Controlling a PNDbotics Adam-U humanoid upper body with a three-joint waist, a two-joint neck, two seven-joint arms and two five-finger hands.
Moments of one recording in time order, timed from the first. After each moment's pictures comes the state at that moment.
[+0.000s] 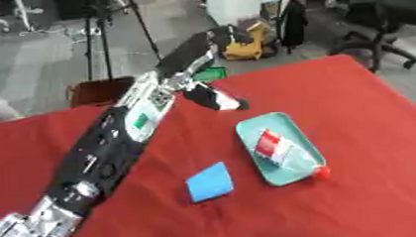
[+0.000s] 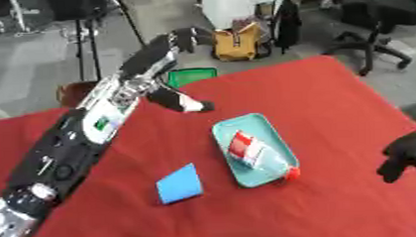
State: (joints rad) left arm -0.52 0.61 -0.09 -1.70 -0.25 -0.30 -0.10; right arm -0.44 -0.18 0.00 -1.67 -0.24 -0.34 0.78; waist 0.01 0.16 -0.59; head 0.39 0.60
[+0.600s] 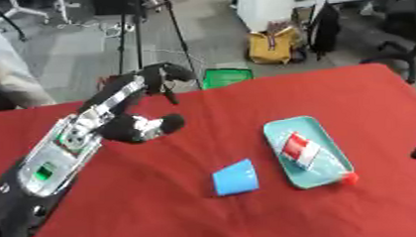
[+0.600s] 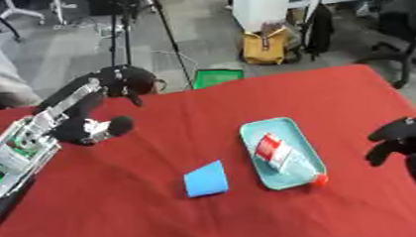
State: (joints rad) left arm -0.25 0.65 -0.07 -1.87 0.05 -0.17 -0.31; right arm -0.42 -0.22 -0.02 -1.64 -0.23 -0.35 0.77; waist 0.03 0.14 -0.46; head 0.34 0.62
